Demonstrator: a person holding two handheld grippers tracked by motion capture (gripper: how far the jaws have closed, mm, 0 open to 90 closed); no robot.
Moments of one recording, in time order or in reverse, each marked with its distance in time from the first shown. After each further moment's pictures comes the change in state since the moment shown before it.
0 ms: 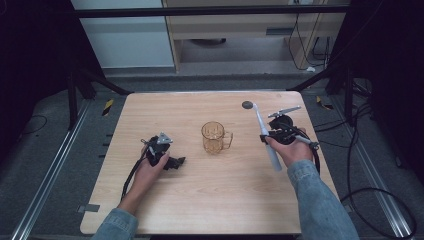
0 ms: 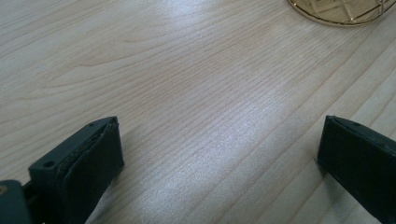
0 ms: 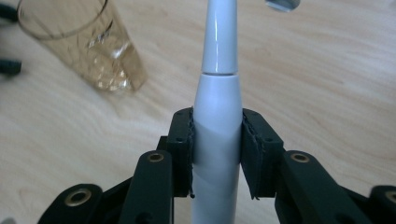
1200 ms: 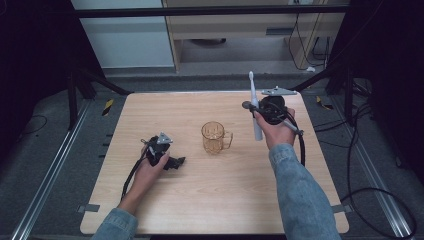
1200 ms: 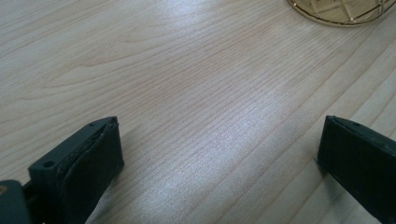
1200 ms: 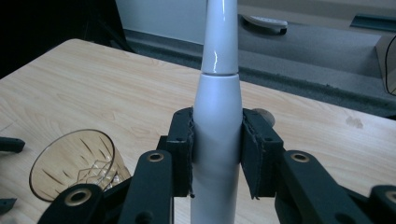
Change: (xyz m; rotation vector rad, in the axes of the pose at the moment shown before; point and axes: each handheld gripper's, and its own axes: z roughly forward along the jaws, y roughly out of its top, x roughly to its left) left arm 0.000 0.000 0.000 0.000 -0.001 -0.002; right arm 0.012 0.056 0.005 -0.354 -0.068 0.029
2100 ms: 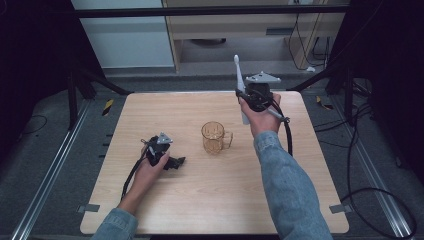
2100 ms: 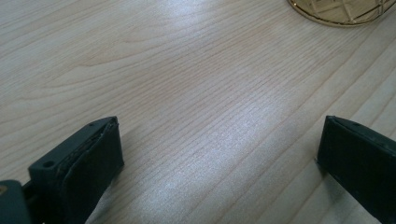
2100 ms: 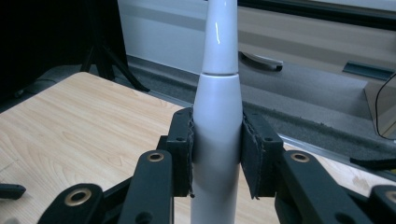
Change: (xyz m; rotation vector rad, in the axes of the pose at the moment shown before) left arm 0.000 0.000 0.000 -0.005 0.001 -0.001; right arm 0.032 0.043 0.016 -0.116 -0.009 -0.066
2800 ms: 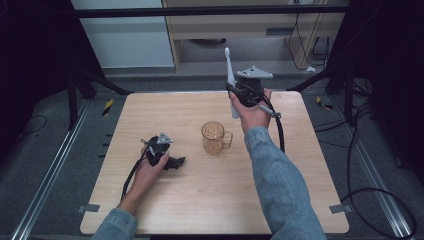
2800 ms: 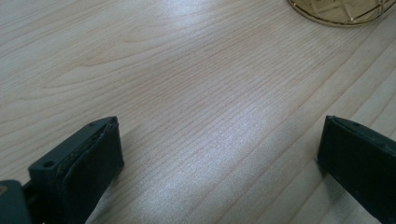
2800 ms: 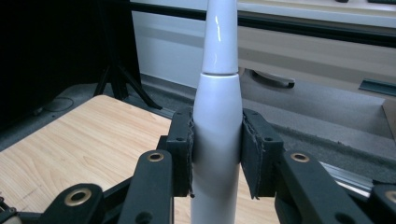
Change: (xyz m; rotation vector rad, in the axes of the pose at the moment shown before) left arm 0.000 0.000 0.000 0.001 0.000 0.001; right arm 0.019 0.016 0.009 -0.071 0.043 0.018
